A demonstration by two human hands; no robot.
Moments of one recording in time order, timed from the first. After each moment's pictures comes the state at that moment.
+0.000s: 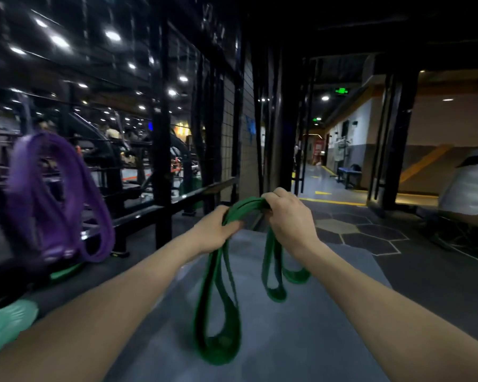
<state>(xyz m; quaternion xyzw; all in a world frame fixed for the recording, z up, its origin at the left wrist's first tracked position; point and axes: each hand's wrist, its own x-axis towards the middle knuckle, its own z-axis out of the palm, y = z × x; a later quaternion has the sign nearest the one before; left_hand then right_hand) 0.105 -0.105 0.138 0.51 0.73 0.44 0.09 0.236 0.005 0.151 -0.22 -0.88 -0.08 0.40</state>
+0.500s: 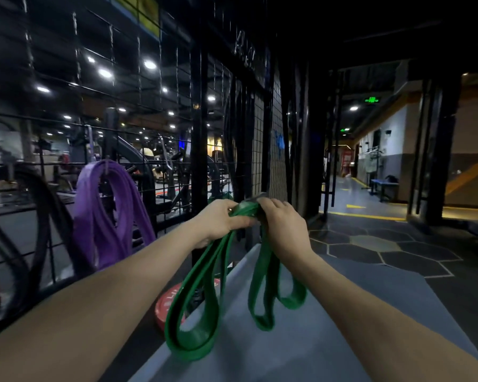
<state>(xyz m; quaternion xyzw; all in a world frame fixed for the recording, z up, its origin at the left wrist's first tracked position) 0.050 -0.148 0.189 0.48 0.72 0.49 0.09 0.158 -0.041 0.164 -0.16 -0.88 -0.04 0.43</state>
